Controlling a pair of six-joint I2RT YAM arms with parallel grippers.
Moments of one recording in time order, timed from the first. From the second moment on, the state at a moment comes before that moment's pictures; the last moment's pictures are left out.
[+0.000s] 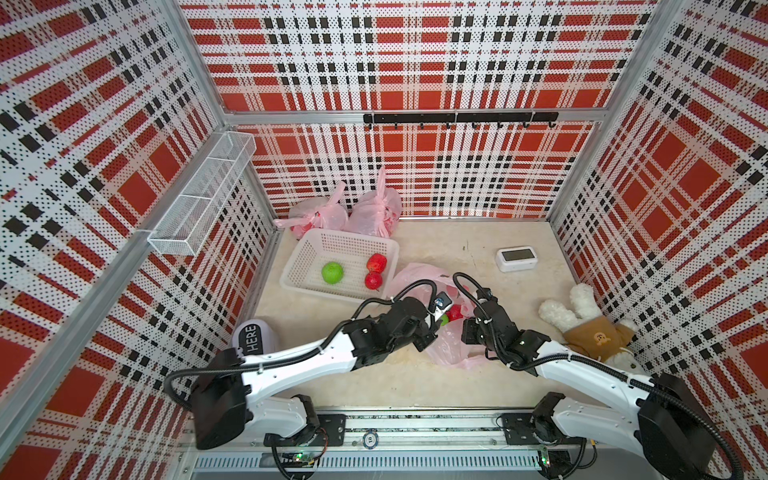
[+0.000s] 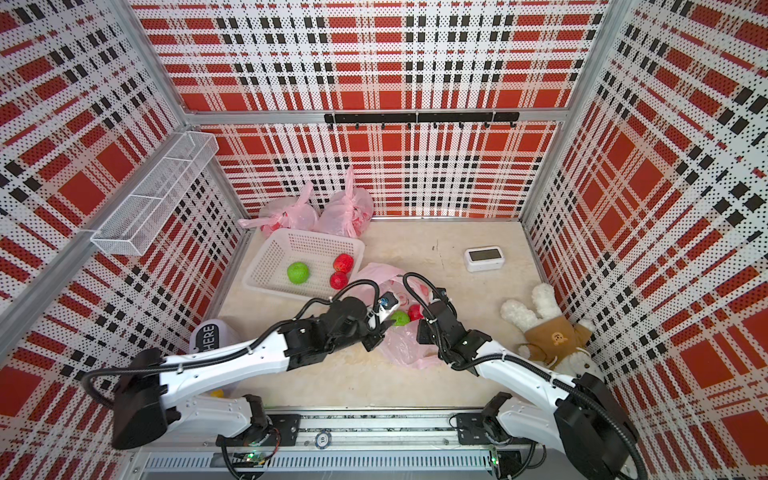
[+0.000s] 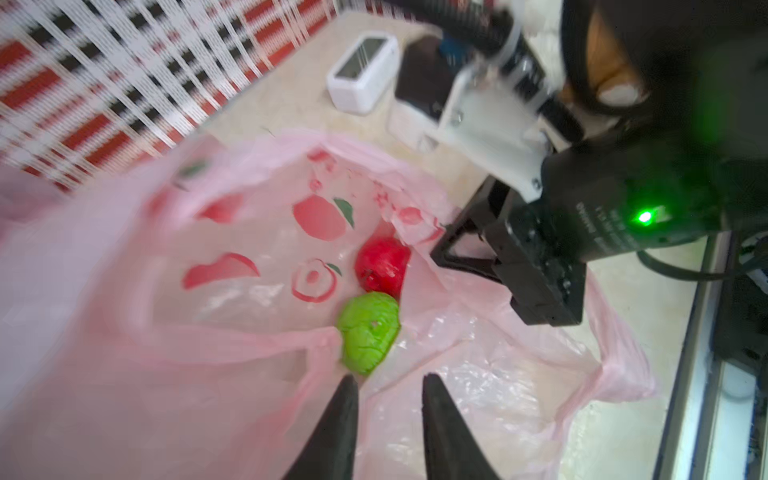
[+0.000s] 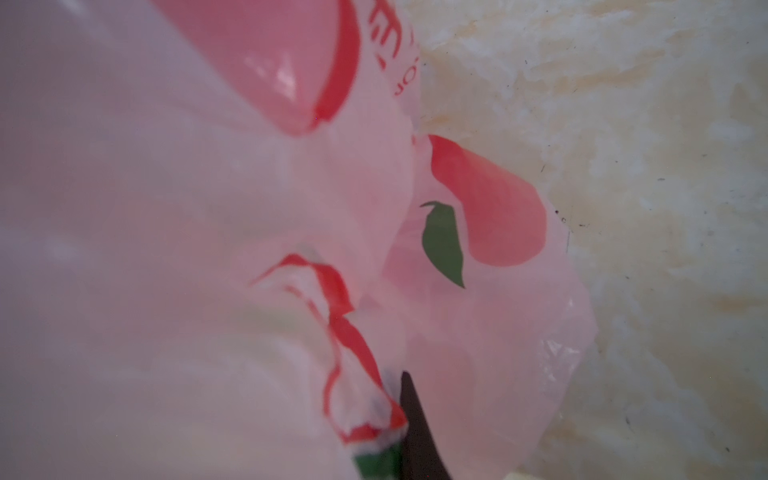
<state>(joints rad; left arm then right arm) -1.05 1.36 0.90 -0.16 -0.14 0.06 0.71 1.13 0.52 -0.18 0.20 0.62</state>
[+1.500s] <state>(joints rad) -0.88 1.76 1.07 -0.07 -0.05 -0.21 0.71 1.09 0.46 -0.19 0.19 0.66</state>
